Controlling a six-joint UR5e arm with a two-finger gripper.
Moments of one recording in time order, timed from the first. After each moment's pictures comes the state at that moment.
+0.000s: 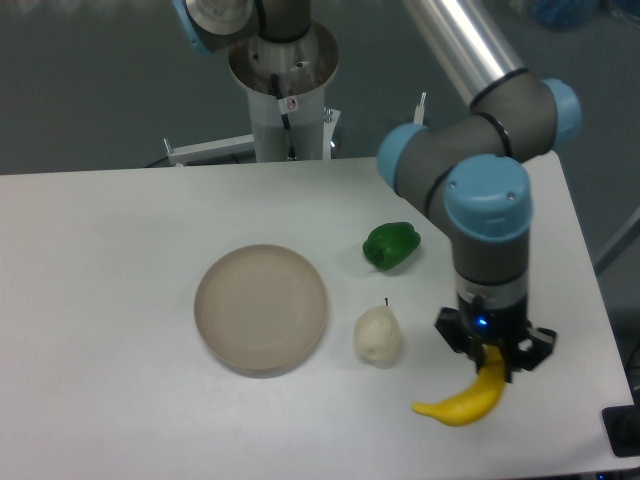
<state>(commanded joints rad) 2.29 -2.07 -1.31 -1.02 1.63 0.84</state>
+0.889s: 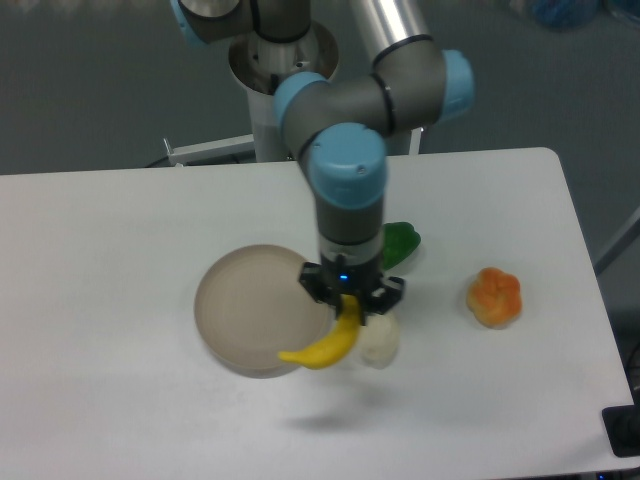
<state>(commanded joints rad) 2.11 -1.92 -1.66 -1.00 1.57 0.51</state>
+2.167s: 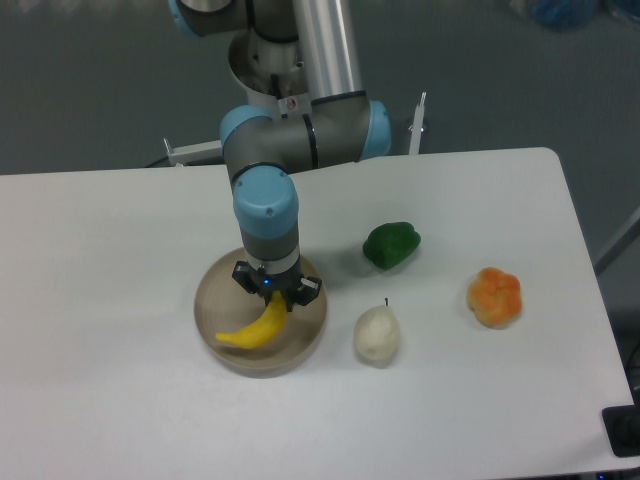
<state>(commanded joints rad) 2.04 -1.98 -1.82 -0.87 1.58 0.48</state>
